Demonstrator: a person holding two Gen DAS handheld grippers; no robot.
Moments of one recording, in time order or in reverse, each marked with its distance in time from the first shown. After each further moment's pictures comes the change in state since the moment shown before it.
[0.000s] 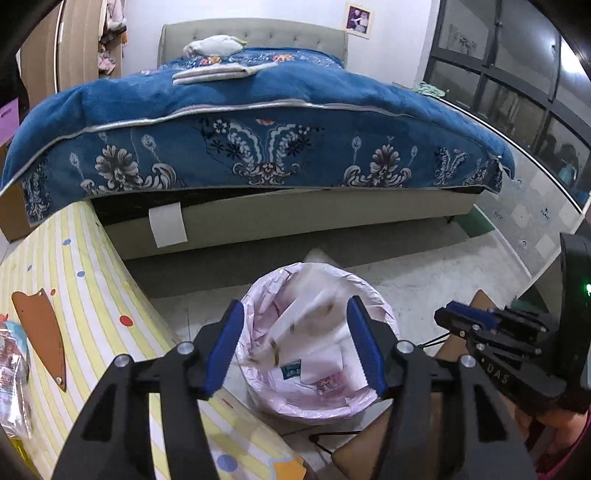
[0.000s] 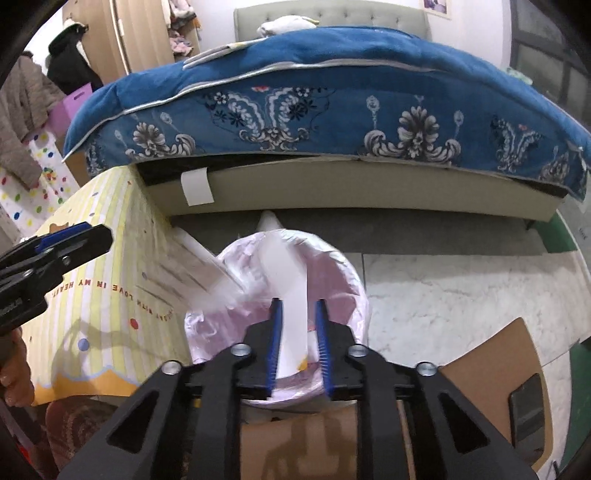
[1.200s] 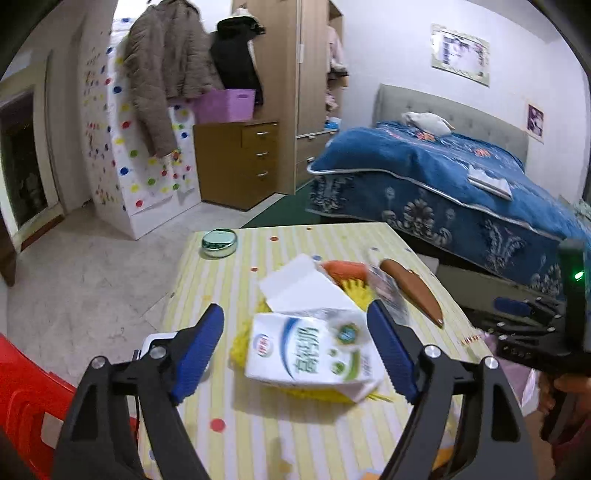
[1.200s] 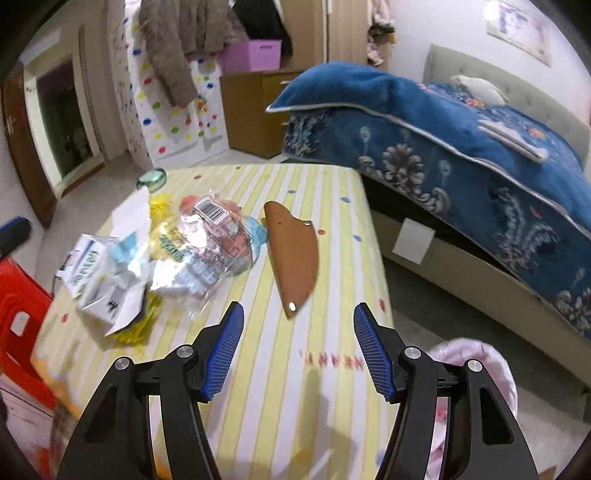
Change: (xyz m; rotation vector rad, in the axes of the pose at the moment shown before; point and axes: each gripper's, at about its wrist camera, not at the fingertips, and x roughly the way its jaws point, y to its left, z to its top) left arm -0.268 0.225 -0.137 -0.436 -0.248 0.641; right arm -0.007 0.308 0.025 -0.526 -0.062 0.362
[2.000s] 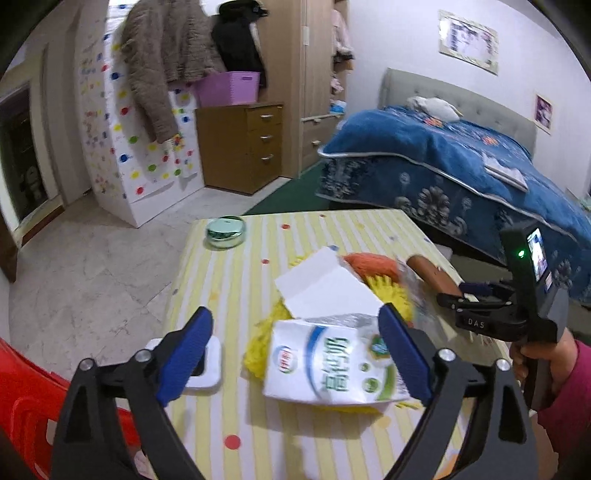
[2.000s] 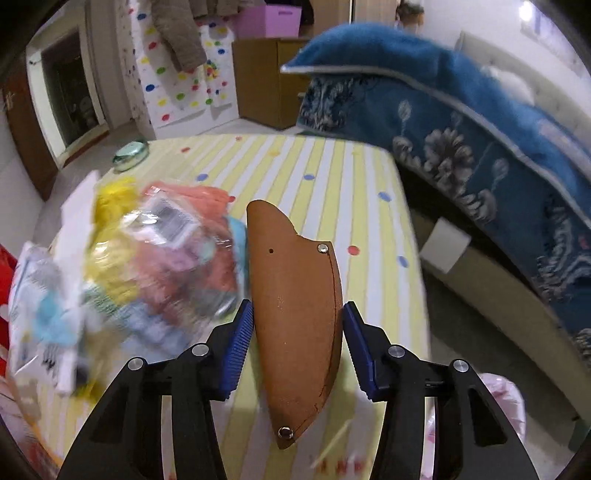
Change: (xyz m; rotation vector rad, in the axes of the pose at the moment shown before) left arm 0.027 0.008 0.006 0.031 0.071 -0.013; right arm 0.070 0.011 0.029 -0.061 0.085 0.010
